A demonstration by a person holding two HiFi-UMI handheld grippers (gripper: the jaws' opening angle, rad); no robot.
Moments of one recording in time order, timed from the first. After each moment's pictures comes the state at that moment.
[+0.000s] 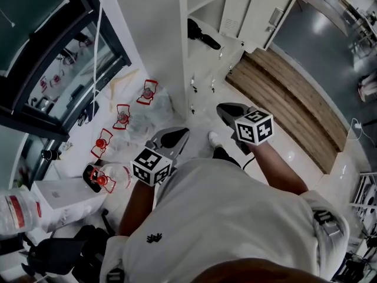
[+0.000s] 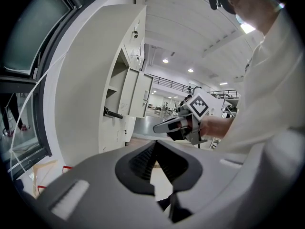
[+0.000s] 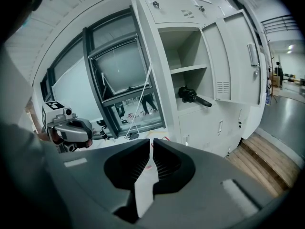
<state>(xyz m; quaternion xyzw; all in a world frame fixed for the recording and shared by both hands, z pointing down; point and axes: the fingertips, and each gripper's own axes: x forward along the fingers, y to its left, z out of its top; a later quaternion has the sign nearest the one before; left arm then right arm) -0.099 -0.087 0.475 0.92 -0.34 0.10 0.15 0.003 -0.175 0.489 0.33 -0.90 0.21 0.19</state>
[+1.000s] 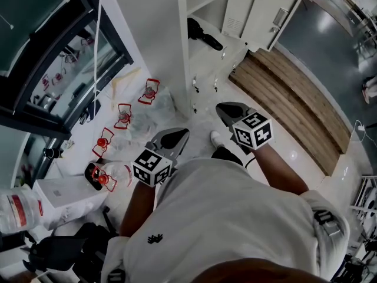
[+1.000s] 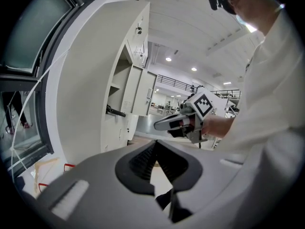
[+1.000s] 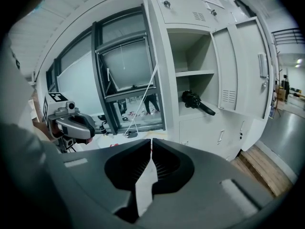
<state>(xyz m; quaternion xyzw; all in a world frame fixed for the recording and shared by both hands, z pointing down) -0.097 -0.103 0.484 0.91 -0.36 0.11 0.17 -0.003 -0.190 0.486 0.32 -0.91 0.16 0.21</state>
